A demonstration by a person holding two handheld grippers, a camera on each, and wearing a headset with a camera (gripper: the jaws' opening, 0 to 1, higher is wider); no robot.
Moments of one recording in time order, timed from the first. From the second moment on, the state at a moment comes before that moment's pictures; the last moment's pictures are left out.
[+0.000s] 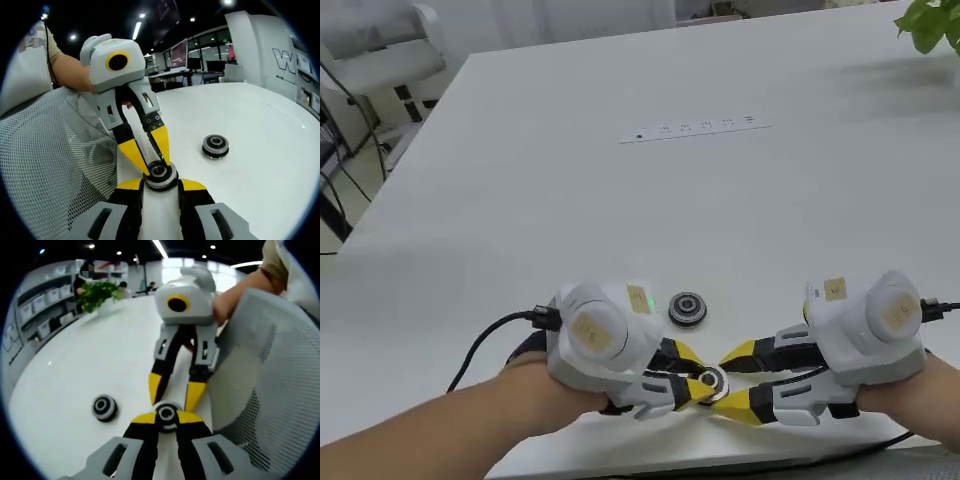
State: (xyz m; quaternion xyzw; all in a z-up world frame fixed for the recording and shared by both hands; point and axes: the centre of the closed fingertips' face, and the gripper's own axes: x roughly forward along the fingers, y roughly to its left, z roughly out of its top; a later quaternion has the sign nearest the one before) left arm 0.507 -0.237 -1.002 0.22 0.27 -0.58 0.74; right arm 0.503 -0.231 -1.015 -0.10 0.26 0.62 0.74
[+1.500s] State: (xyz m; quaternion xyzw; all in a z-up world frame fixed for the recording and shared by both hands) left arm 0.507 -0.237 -1.003 0.21 0.26 -0.58 0.74; right arm 0.504 -0.247 -1.017 -0.05 0.31 0.58 0.75
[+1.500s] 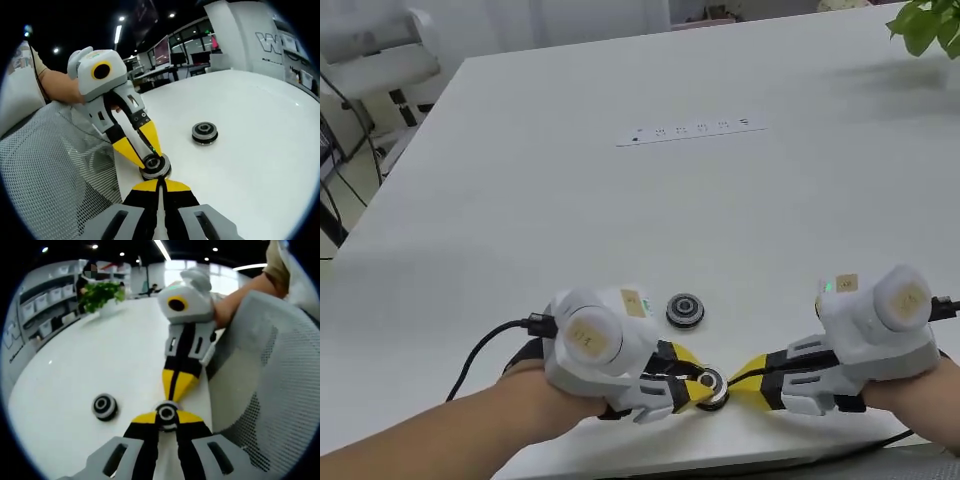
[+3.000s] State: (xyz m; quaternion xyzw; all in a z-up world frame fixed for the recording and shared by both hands) left arm 0.508 -0.237 -1.003 0.21 0.27 -0.57 0.75; right arm 0.510 -0.246 -1.002 0.11 0.35 0.54 0.76
